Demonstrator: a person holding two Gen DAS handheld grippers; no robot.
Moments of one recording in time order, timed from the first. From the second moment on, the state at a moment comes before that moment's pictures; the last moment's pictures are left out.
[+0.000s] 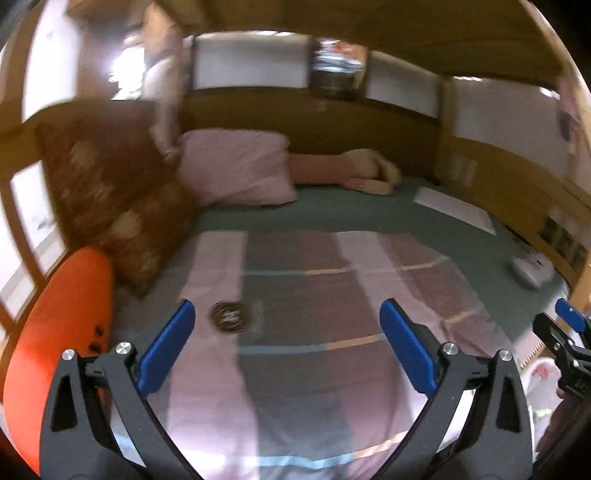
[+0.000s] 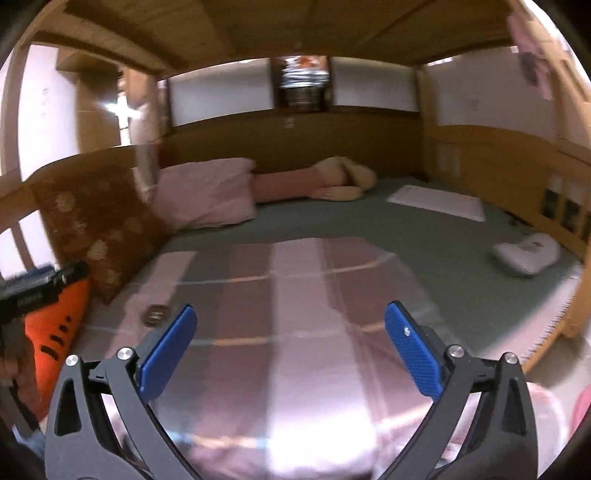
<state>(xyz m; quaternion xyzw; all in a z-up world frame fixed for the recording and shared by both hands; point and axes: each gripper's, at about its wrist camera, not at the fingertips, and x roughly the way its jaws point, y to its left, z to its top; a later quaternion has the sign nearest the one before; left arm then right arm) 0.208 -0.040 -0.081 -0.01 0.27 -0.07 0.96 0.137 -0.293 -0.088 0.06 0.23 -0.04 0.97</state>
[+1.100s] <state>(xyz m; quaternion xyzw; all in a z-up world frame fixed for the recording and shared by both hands) 0.209 -0.014 -0.113 -0.01 0.30 -0.04 0.95 0.189 -0.246 -0.137 0.03 0.28 -0.03 0.96</state>
